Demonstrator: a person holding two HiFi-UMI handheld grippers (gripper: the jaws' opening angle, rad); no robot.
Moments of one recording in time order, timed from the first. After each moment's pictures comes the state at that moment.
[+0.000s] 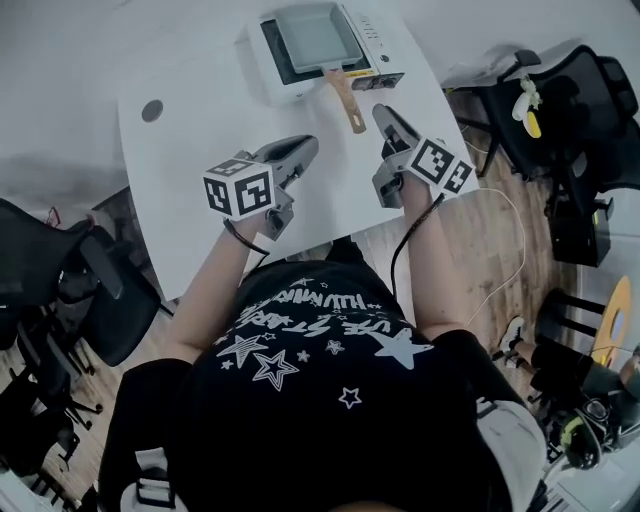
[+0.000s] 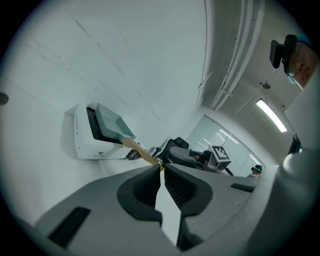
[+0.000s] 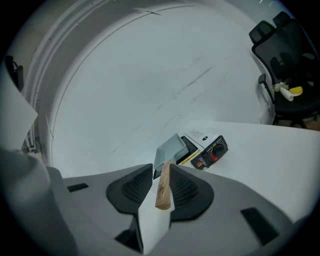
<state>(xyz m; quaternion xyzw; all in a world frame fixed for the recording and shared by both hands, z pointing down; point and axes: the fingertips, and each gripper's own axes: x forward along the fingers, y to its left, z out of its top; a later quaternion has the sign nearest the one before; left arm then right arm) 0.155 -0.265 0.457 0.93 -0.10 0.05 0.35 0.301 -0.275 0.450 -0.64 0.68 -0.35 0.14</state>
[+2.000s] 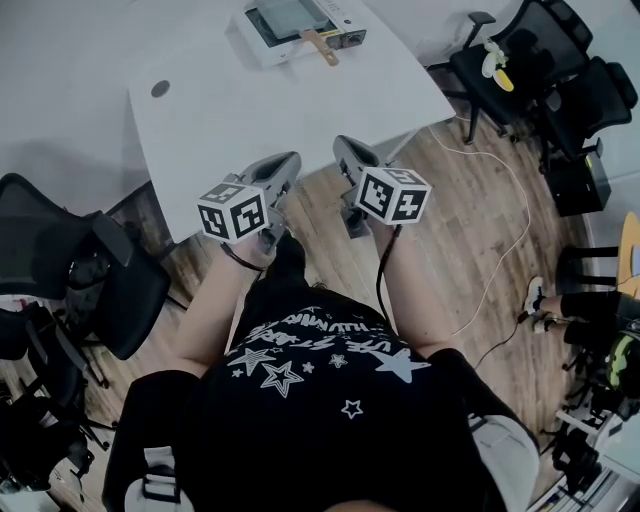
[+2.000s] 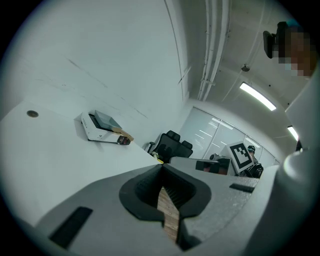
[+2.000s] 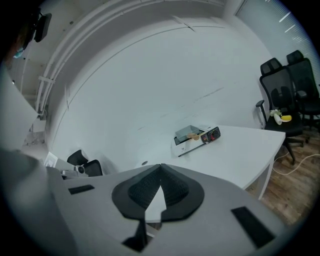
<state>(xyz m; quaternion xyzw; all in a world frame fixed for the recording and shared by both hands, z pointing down) 0.037 -0.060 0.432 0.95 -0.10 0.06 0.28 0.121 -0.050 0.435 -0.66 0.70 -0.27 0.05</state>
